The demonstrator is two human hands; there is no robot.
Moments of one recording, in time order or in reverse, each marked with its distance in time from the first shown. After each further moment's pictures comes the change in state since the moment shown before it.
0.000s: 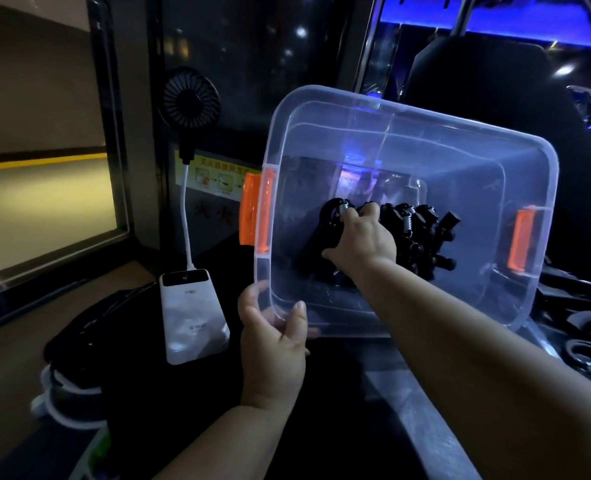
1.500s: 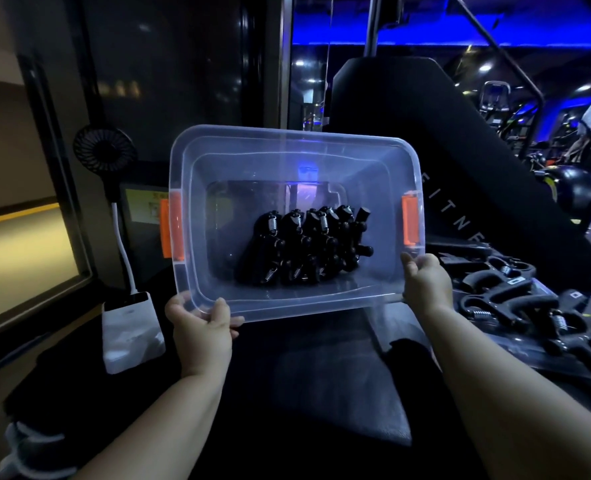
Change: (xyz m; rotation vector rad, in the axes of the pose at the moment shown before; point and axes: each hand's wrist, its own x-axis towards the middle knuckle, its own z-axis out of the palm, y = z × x) left_hand 0.001 0.003 0.016 0.124 0.113 -0.023; right_hand -0.072 0.229 0.002 0.676 0.245 0.520
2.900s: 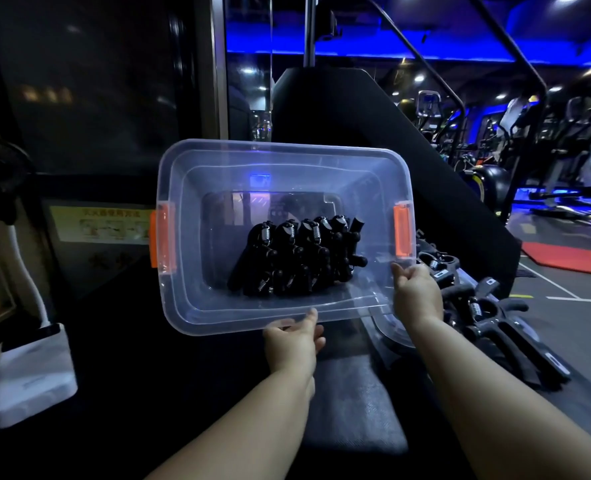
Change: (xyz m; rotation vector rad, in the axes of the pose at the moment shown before) left_hand -0.108 0.002 0.156 -0.273 -0.303 -0.599; right_hand 0.003 0.041 -0.073 -0.051 0.125 0.064
